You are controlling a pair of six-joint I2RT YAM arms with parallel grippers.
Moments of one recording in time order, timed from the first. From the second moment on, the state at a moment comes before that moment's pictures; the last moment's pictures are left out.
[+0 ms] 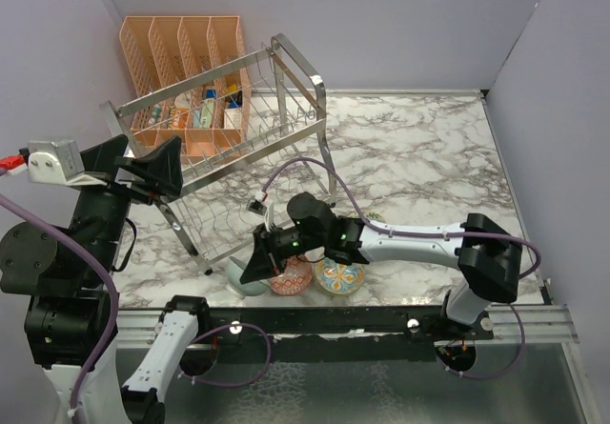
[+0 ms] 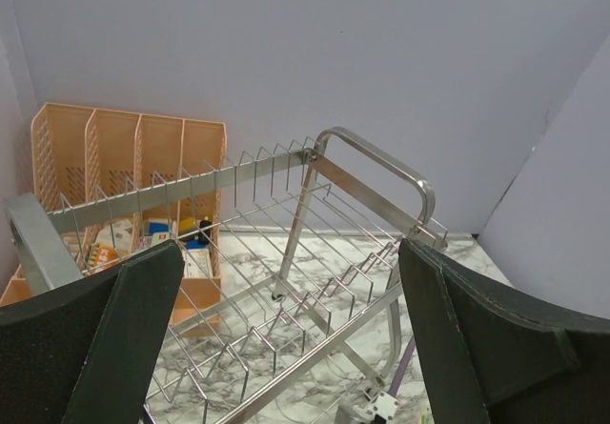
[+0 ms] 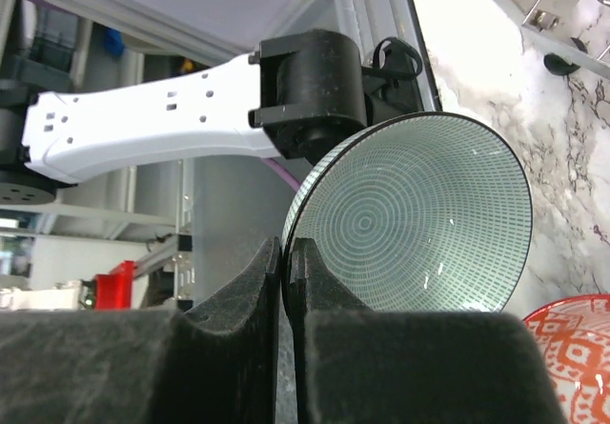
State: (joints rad) left arm -0.08 0.66 1.56 -0.65 0.10 -0.29; right arm 1.19 1.64 1.08 0.25 -0.57 0.71
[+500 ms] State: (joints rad) left arm -0.10 0.69 1.60 -0.65 0.10 -0.28; right arm 1.07 1.82 1.11 0.52 -0.71 0.90
